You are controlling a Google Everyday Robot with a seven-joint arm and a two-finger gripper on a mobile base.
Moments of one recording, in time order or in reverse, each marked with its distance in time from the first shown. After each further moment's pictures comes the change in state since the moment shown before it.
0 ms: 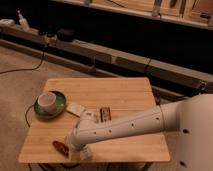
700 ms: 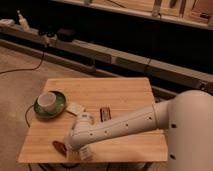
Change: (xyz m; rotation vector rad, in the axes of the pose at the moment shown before) arm 0.000 -0.008 0.021 0.015 0.019 0.039
